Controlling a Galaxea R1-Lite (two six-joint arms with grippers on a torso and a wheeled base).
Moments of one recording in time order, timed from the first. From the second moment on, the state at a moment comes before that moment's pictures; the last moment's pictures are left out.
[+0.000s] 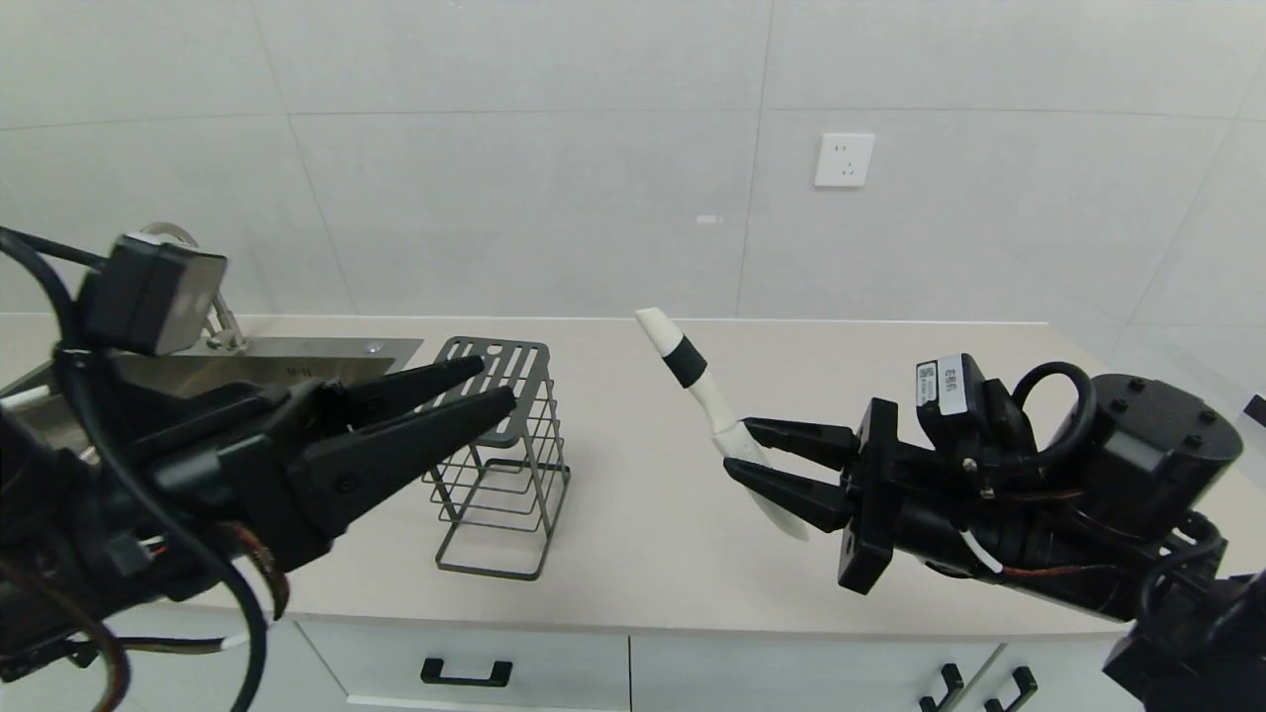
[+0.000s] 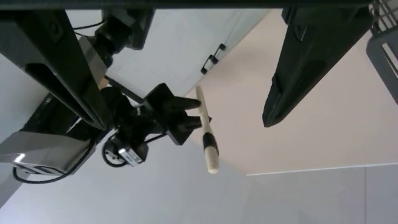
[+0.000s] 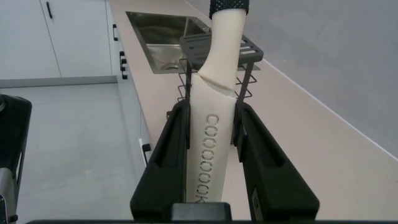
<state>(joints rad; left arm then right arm) -0.50 1.35 -0.40 -1.12 -0.56 -0.46 0.61 1.83 -0.41 -1.44 0.57 -0.16</state>
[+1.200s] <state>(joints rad) -0.66 1.77 -0.51 -1.57 -0.52 -0.40 0.66 1.84 -0.46 -1.44 0.57 -0.16</state>
